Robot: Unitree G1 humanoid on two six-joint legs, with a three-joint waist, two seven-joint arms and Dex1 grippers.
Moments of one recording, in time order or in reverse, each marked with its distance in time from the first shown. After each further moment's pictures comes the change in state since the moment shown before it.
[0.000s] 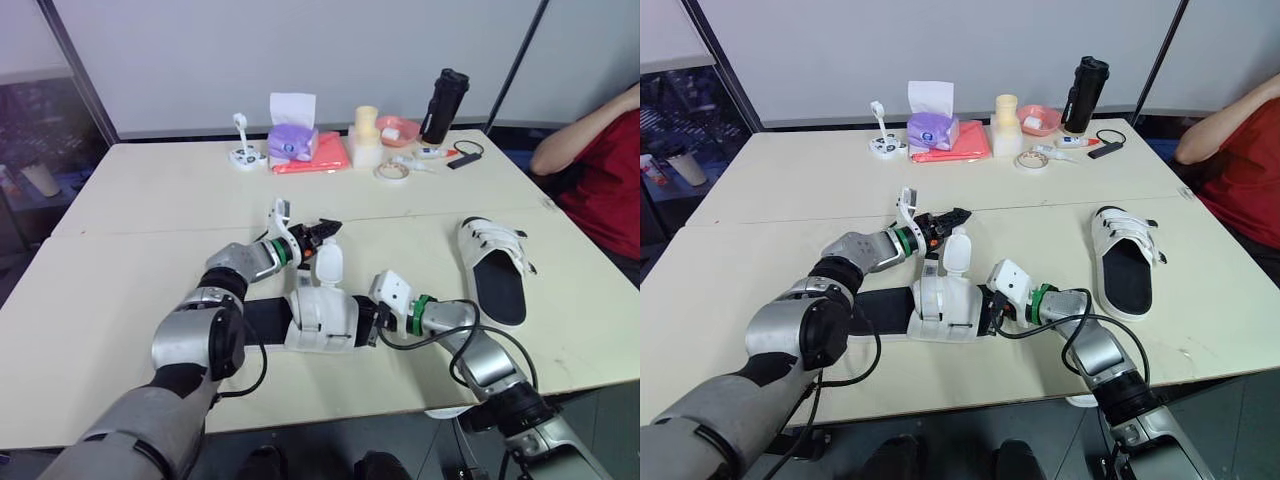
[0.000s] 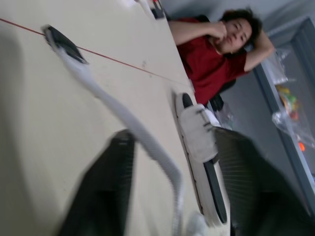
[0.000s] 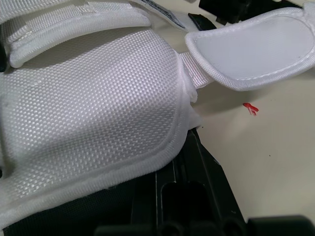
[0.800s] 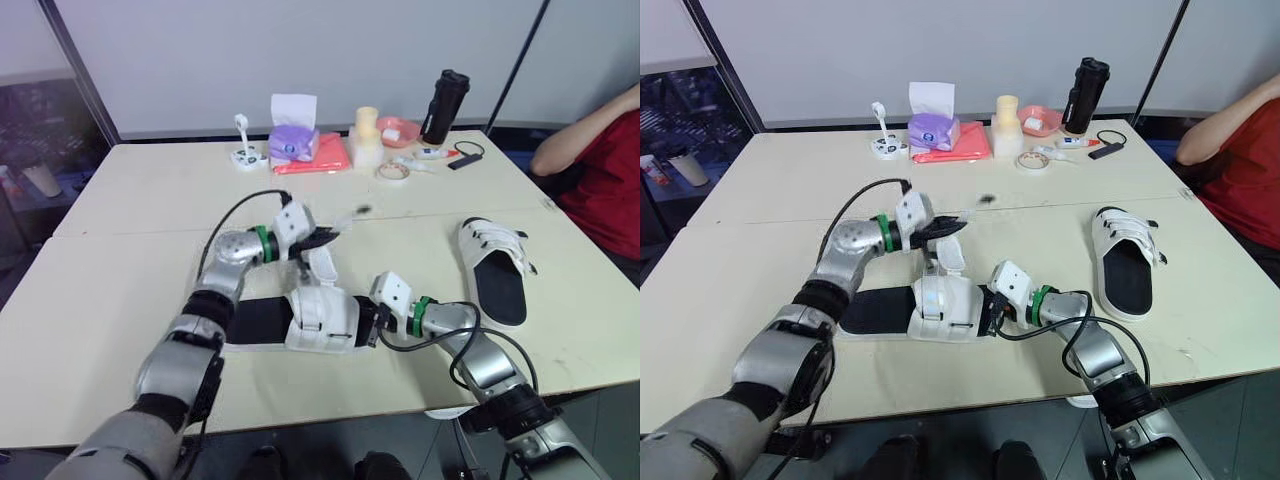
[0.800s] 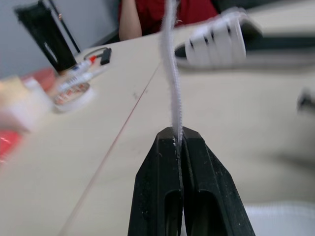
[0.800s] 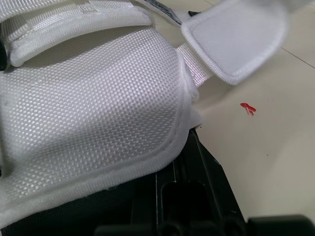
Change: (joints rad) left arm 0.250 0.161 -0.525 -0.334 0.615 -1.197 -0.230; right arm 0.007 0.000 0.000 0.011 -0.004 -0.024 -0.015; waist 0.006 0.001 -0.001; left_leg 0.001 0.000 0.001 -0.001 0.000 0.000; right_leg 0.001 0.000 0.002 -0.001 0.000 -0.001
